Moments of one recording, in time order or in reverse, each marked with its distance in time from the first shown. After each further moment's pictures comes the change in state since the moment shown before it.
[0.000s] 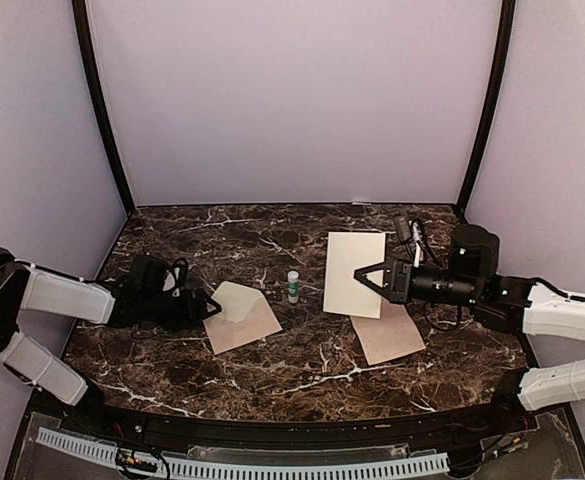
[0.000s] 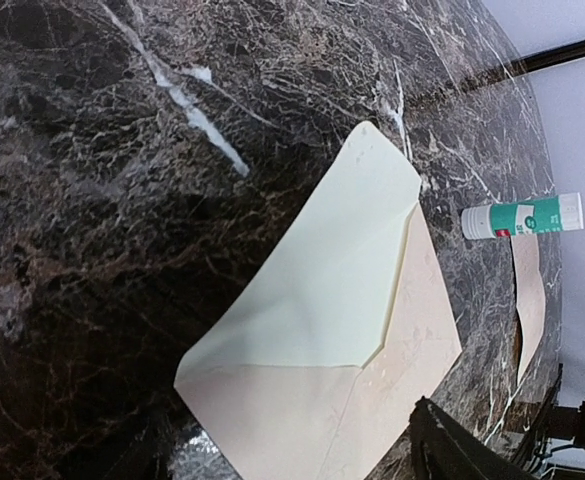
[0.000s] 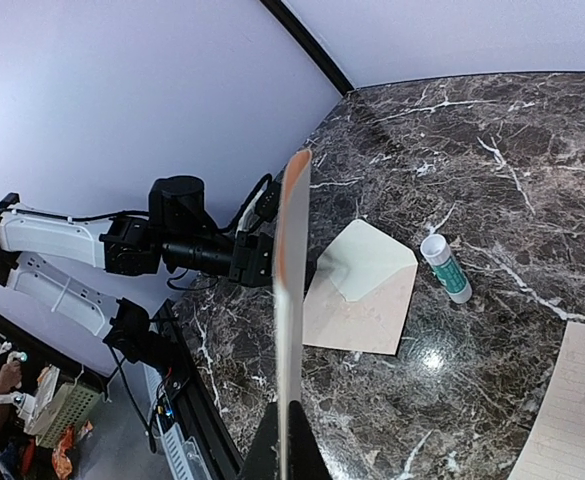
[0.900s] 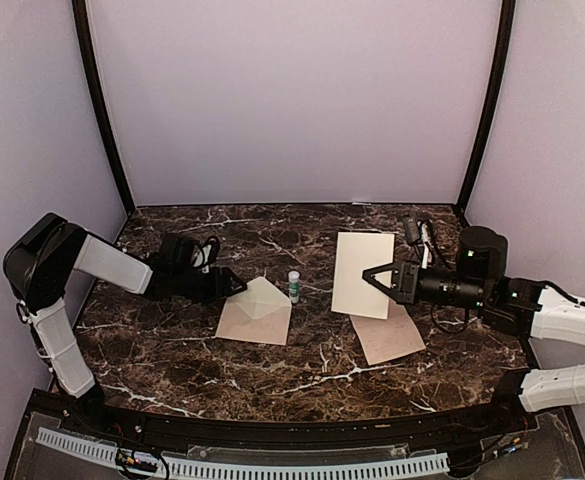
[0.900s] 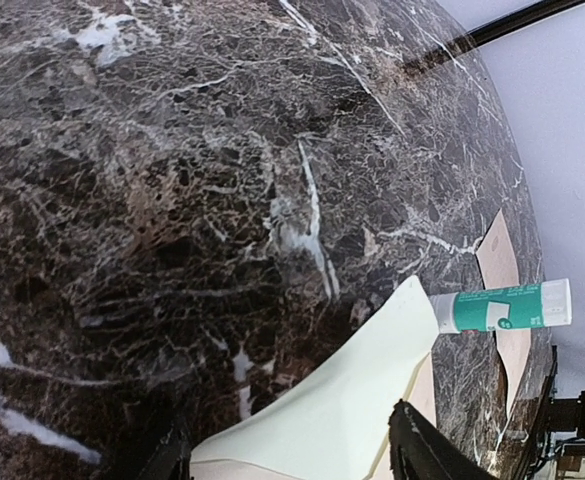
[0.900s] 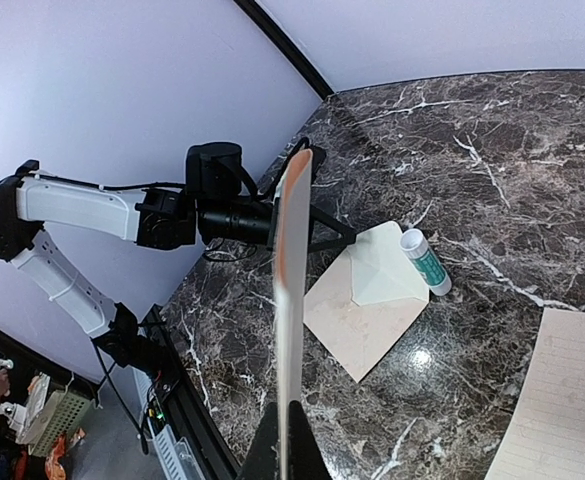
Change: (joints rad) left arm 0.001 0.385 0.320 0.124 0.118 0.128; right arm 0.000 -0.070 -0.008 -0.077 0.053 0.000
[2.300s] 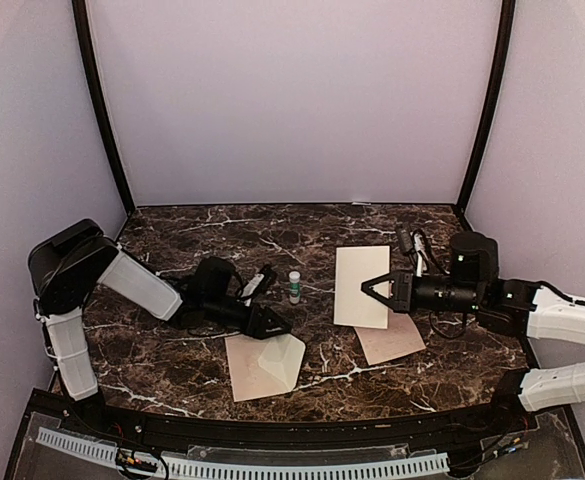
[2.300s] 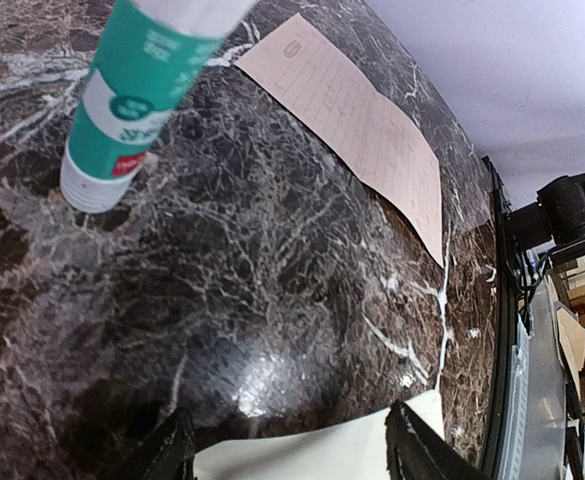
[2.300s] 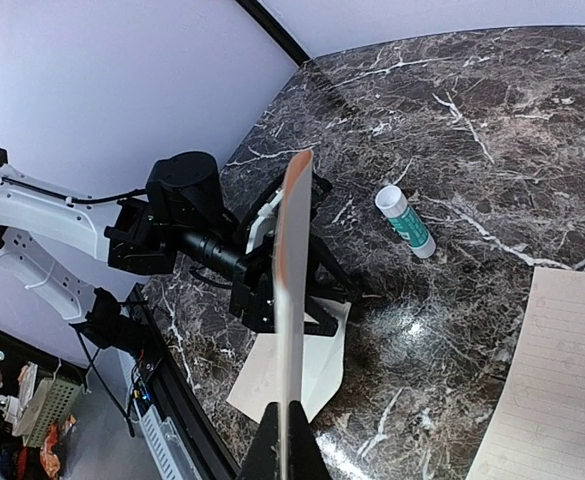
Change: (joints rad) left arm -0.275 0.110 -0.006 0.201 0.207 0.186; right arm 0.000 0.029 -0.012 -0.059 -0.002 0.000
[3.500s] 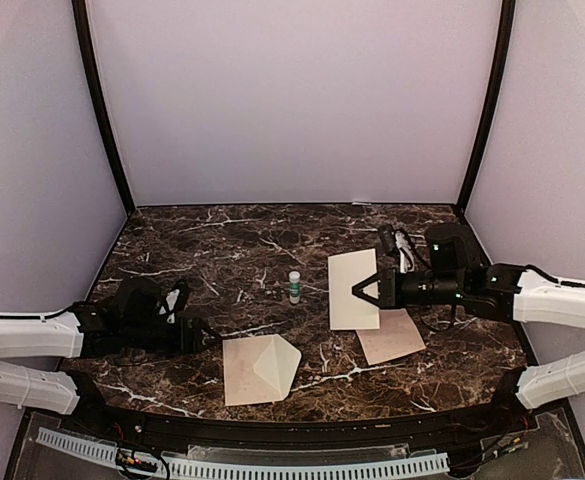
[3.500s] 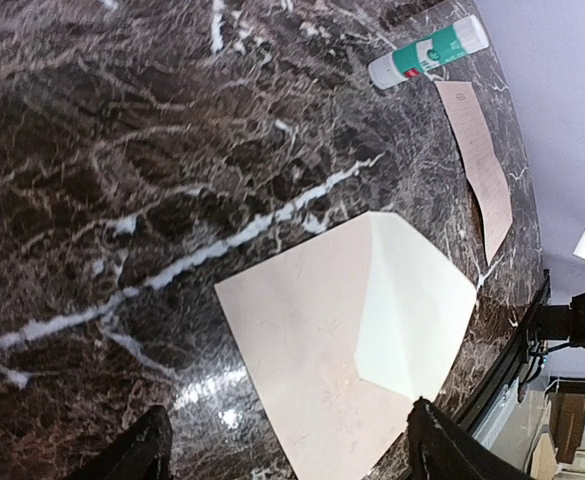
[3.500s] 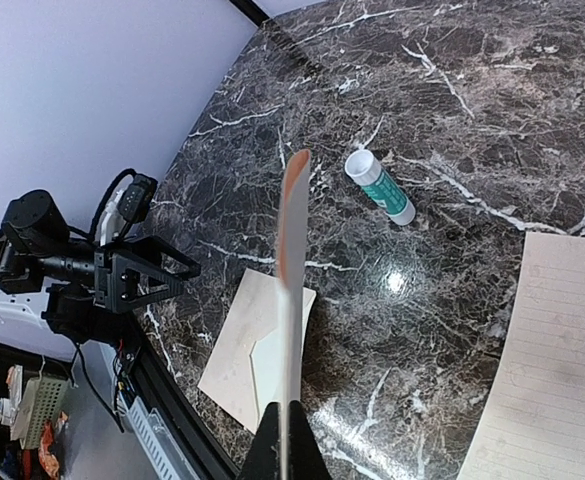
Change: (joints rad) left arm 0.029 -0.878 -0.424 -0.546 -0.366 -0.356; right arm 0.017 0.134 0.123 -0.135 0.022 0.013
